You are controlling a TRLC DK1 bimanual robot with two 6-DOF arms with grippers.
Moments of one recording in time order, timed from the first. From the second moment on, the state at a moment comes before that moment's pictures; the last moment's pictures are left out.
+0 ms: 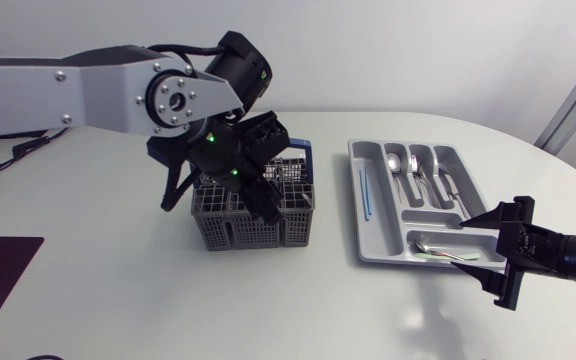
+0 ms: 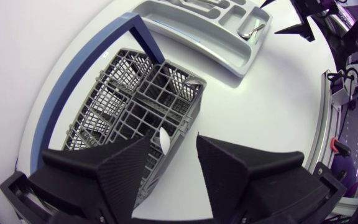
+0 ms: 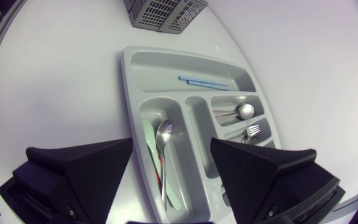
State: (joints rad) left arm -0.66 1.72 1.37 -0.72 0.03 0.36; right arm -0.44 1.31 0.51 -0.25 -0.67 -1.59
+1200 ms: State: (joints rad) left arm -0.67 1.80 1.39 -0.72 -0.03 0.36; right arm -0.45 1.31 0.50 -0.26 -0.68 -1.59
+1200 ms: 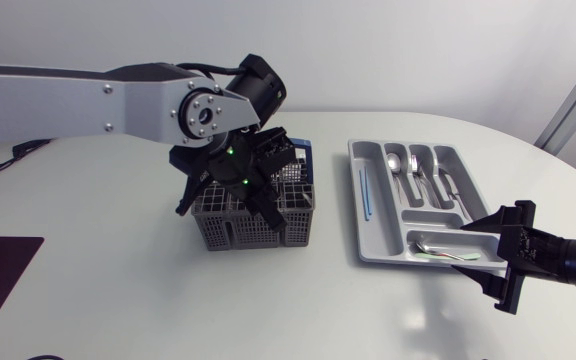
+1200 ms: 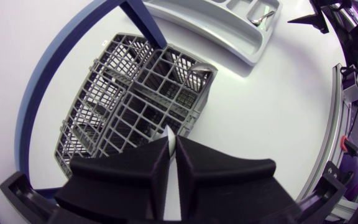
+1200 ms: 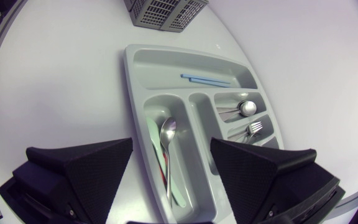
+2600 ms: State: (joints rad) left arm -0.53 1.75 1.53 -0.91 0.32 0.31; right arm -0.47 1.28 0.50 -0.30 -0.68 -1.60
